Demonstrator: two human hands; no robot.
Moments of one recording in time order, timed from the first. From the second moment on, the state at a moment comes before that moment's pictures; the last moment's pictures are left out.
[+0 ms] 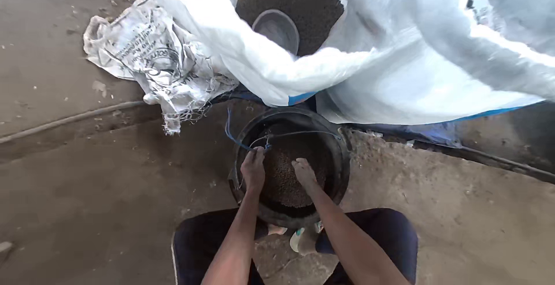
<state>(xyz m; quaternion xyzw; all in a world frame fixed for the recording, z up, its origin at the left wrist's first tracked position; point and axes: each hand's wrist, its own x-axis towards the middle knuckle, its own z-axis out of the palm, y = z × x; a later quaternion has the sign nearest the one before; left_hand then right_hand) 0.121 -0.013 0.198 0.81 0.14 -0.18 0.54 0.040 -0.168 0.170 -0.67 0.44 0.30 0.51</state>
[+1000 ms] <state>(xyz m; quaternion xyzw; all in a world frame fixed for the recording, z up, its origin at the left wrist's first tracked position) -0.004 -0.055 0.601 0.66 0.19 -0.32 0.65 -0.115 -0.226 0.443 -0.16 0.73 -0.09 0.65</state>
